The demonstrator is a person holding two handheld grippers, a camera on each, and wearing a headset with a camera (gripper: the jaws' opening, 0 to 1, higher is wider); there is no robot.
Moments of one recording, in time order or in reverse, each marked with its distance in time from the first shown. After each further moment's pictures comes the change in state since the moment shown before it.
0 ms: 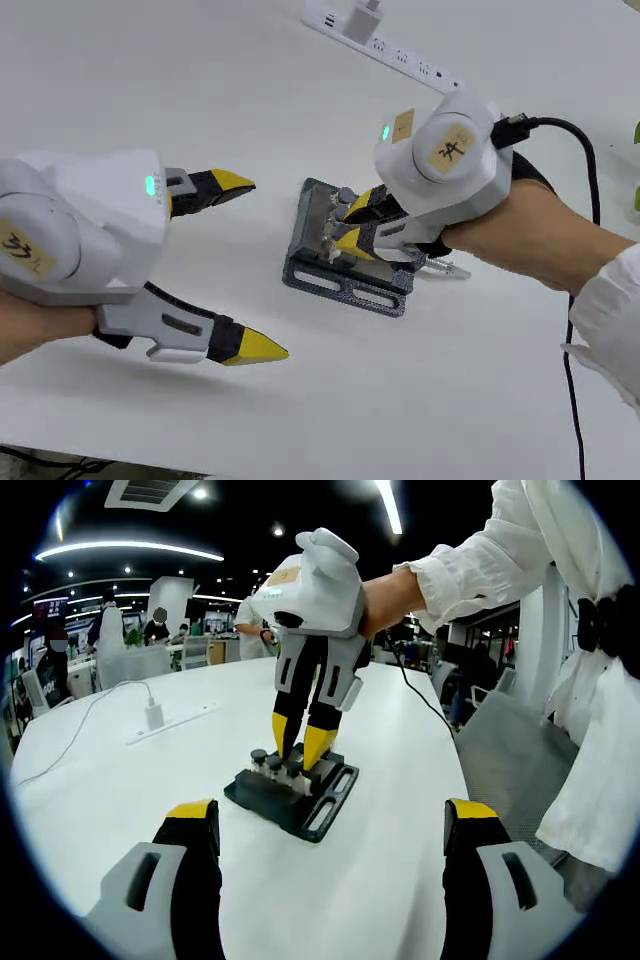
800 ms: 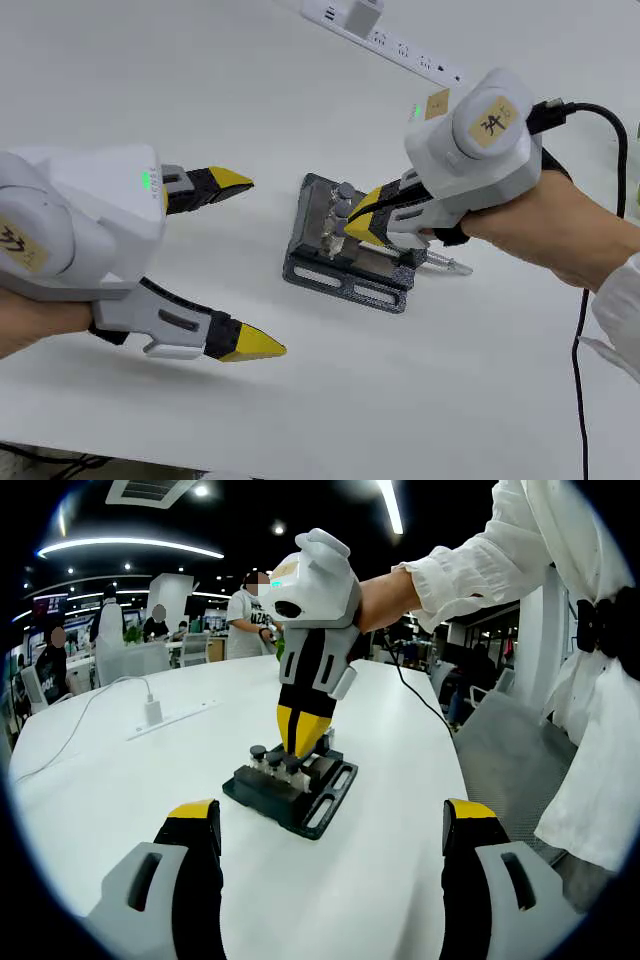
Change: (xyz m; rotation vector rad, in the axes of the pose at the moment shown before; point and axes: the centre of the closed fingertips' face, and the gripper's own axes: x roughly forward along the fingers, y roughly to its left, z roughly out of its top) left arm 0.000 0.001 -0.003 -0.009 0.006 -0.008; right arm 0.002 -0.005 -0.001 0.081 -0.063 0.040
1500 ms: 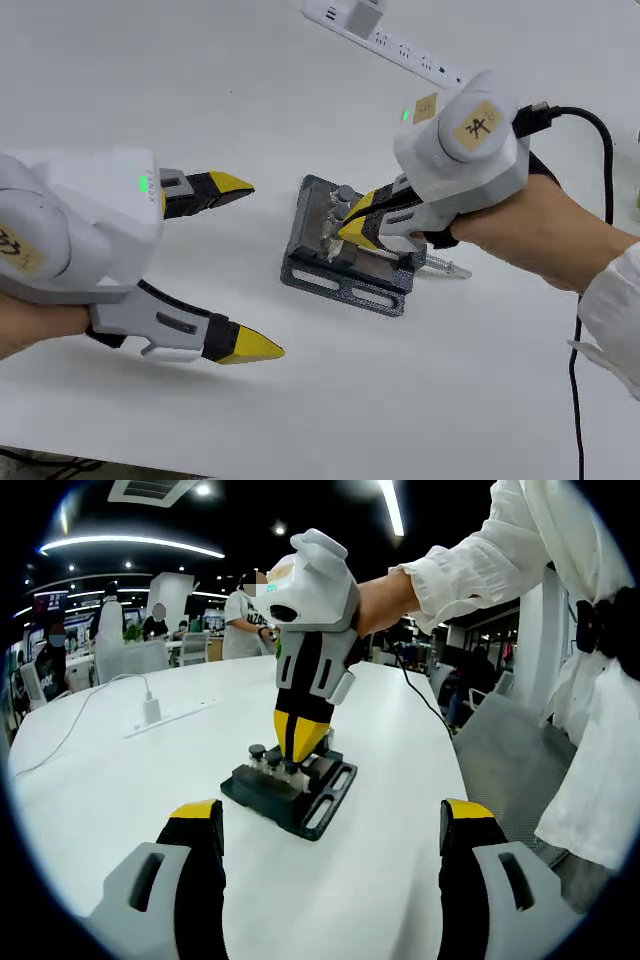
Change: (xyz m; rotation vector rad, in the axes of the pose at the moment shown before) left arm 0.003 0.000 -0.002 -0.011 -0.006 -0.006; right arm 0.003 0.006 0.002 -0.008 0.024 0.007
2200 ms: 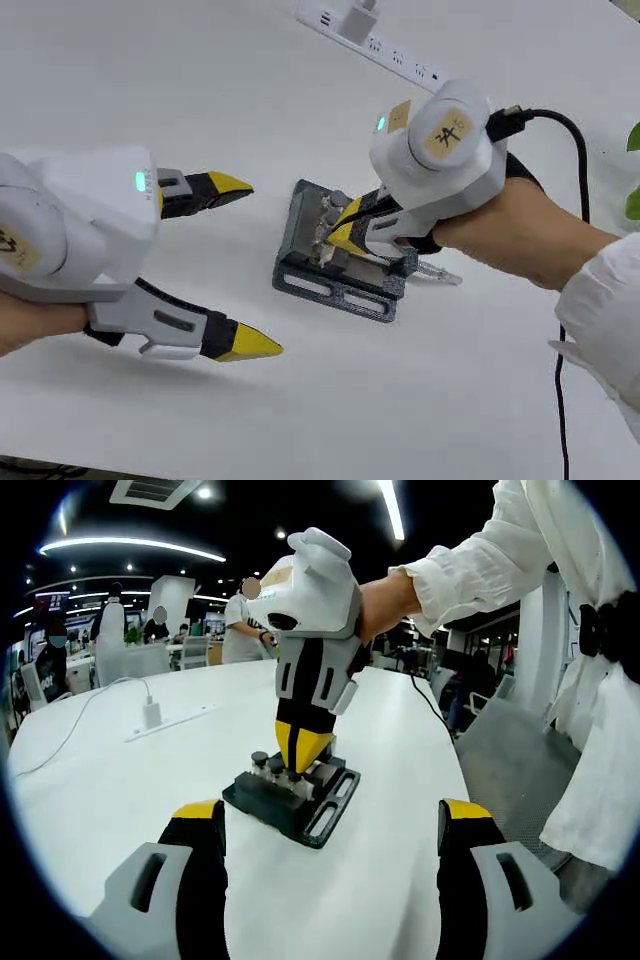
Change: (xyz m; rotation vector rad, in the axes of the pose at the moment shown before) left arm 0.004 0.004 0.006 -0.001 -0.020 0.001; right arm 0.003 0.001 0.002 -0.051 0.064 0.006
